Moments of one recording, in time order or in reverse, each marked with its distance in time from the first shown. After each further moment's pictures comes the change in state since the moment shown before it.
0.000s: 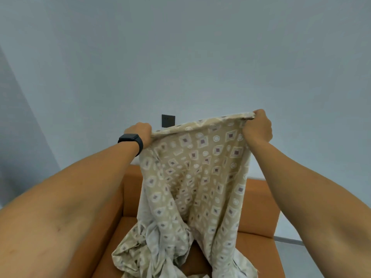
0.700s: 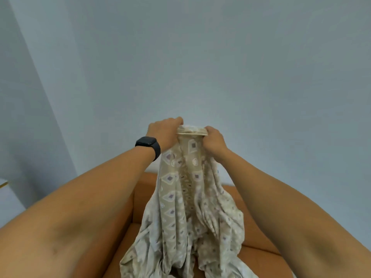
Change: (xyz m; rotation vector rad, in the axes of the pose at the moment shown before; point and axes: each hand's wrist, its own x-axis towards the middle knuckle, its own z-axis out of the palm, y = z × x) left_hand -0.020 0.040 -0.060 -0.081 0.249 0.180; right_hand -0.066 -0.083 0.073 0.214 -0.560 -0.299
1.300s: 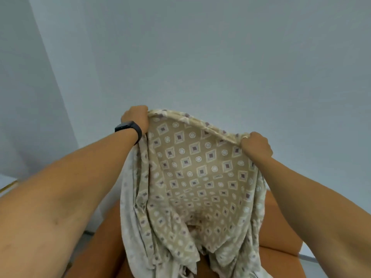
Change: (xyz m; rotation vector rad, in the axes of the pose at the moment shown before) left_hand 0.020 -0.185 0.008 -0.047 0.092 -0.387; right_hand 0.012 0.024 0.001 -0.370 0.226 0.335
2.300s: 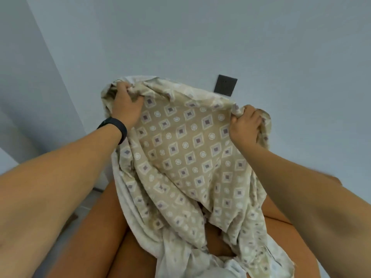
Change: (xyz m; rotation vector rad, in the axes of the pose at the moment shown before) left_hand -0.002 -0.149 0.172 -0.785 -0.038 -0.232; right_hand 0.021 -0.059 0.267 -0.011 0.165 -0.192
